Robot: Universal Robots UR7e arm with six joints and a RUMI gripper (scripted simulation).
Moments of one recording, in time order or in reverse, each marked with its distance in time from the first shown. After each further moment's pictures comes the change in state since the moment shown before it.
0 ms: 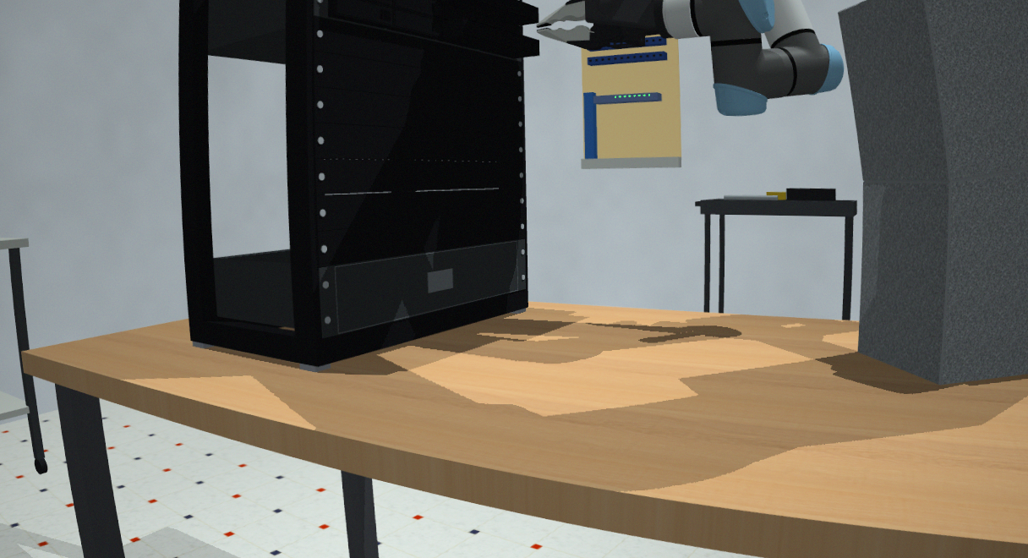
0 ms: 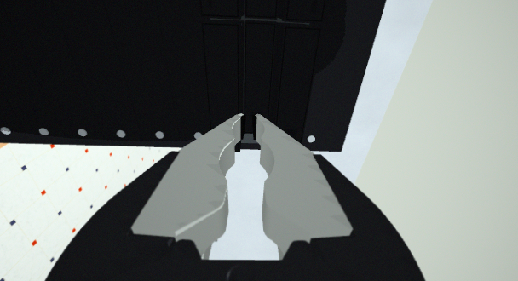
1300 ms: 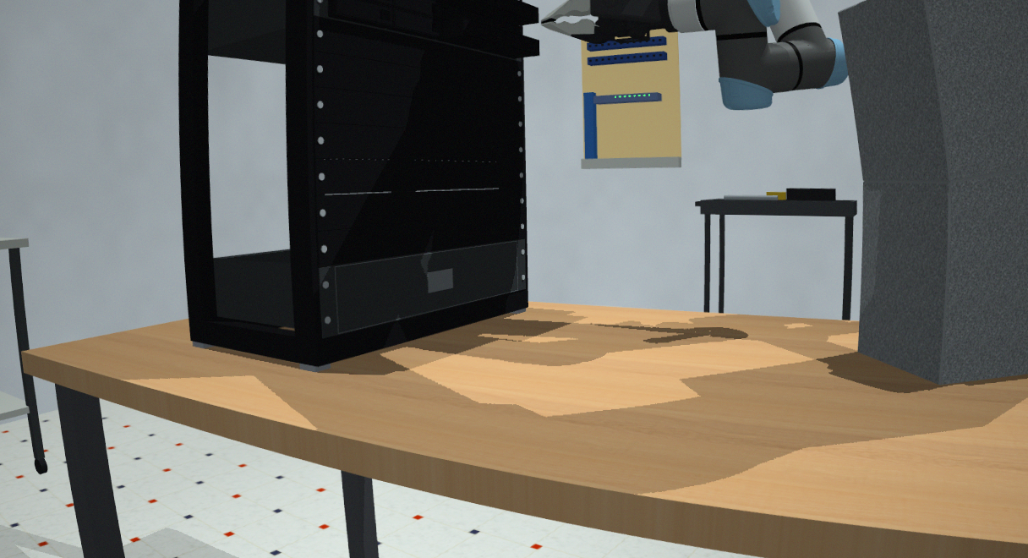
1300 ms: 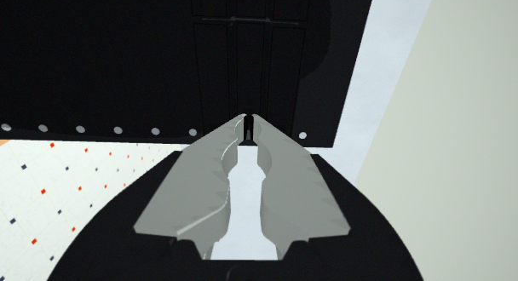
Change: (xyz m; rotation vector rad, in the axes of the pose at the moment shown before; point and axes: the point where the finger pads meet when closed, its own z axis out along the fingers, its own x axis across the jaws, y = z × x) arm 0.008 -0.001 -0.009 0.000 0.000 0.000
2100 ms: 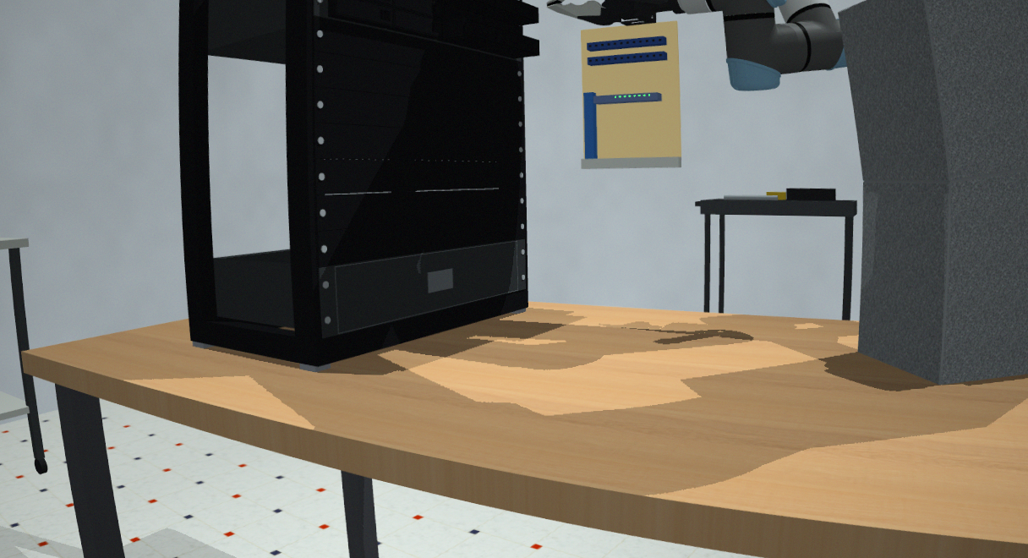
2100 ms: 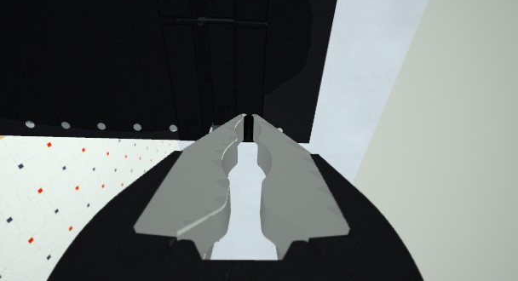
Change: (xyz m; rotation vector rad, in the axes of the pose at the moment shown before) arm 0.028 -0.002 -0.013 0.003 0.001 0.000
